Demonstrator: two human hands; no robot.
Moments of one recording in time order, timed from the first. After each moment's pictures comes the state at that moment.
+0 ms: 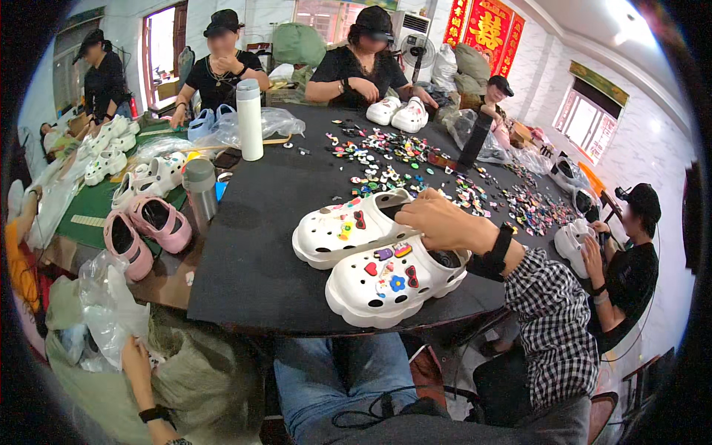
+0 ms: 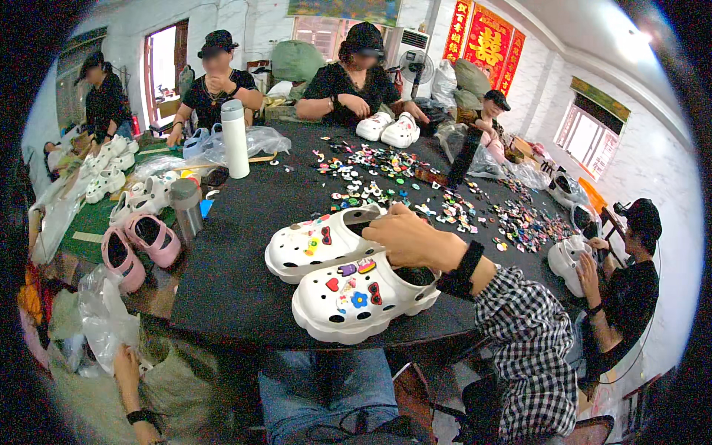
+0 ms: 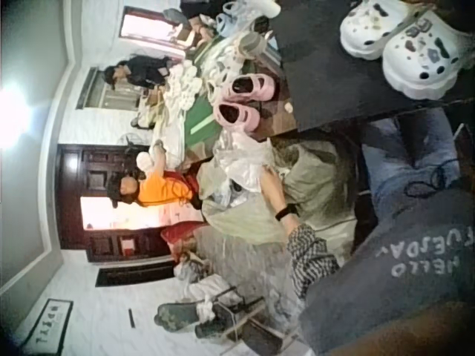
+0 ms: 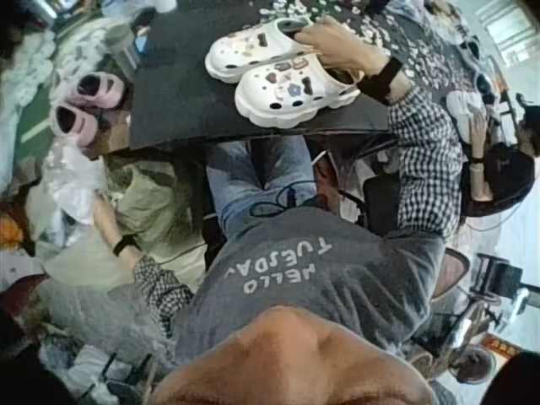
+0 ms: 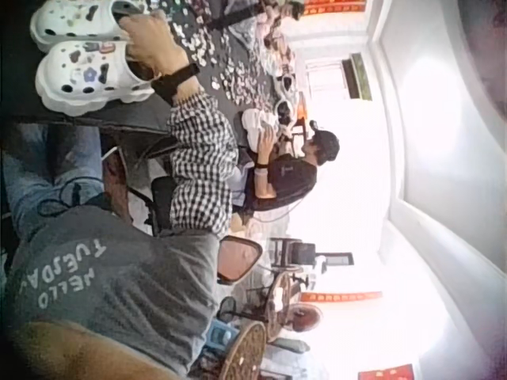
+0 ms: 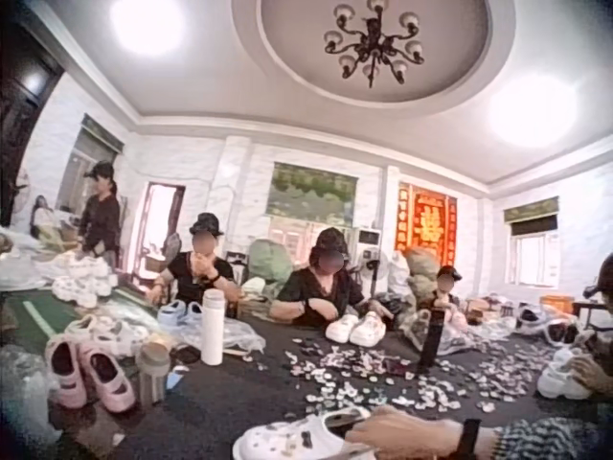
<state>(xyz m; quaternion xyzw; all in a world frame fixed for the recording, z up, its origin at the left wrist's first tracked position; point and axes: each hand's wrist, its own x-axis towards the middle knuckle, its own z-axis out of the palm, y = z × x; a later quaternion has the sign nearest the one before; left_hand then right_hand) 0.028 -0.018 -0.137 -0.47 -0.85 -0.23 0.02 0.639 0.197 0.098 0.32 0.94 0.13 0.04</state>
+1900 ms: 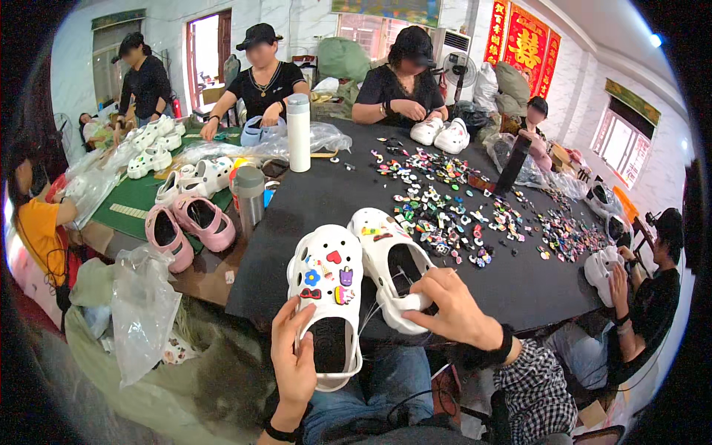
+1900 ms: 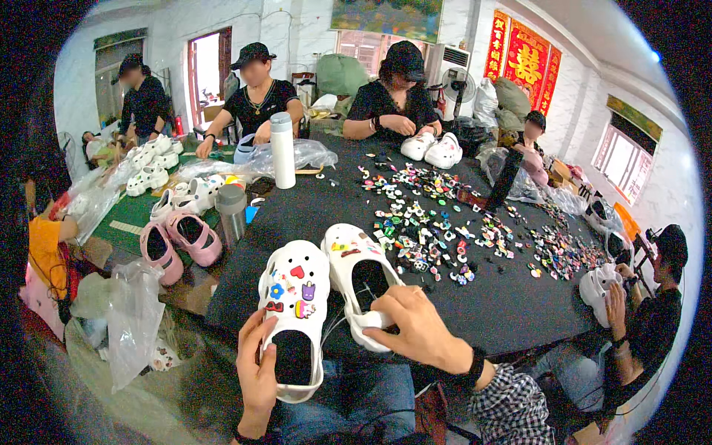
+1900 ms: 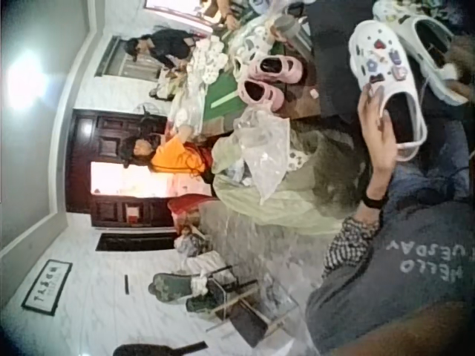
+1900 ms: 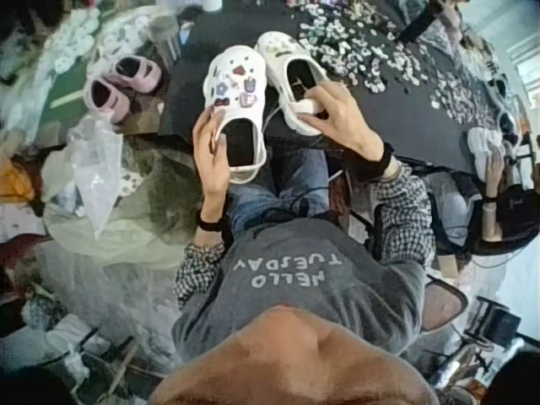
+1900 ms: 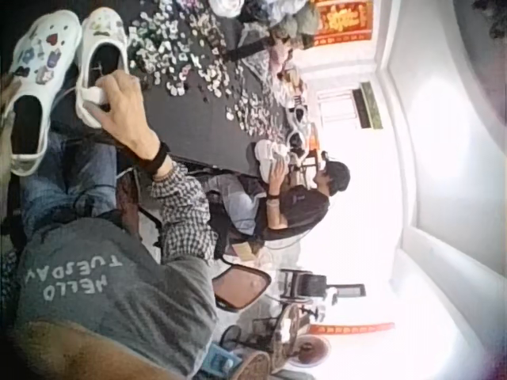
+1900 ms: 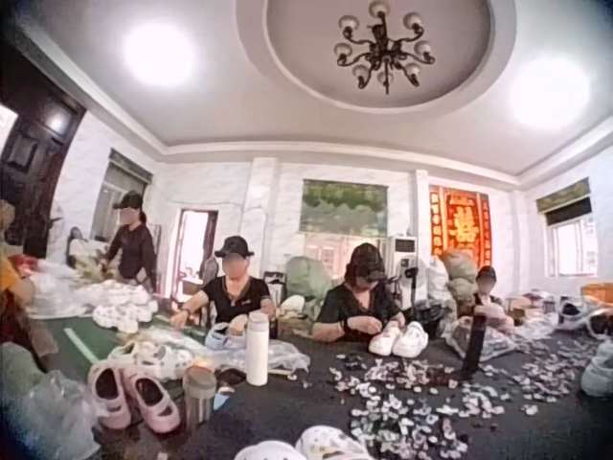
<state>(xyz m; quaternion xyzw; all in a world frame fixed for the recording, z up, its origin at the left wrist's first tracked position) 0.338 0.012 -0.017 -0.55 -0.51 -0.63 -0.23 0.591 0.099 0.050 0.32 0.90 -0.01 -0.30</state>
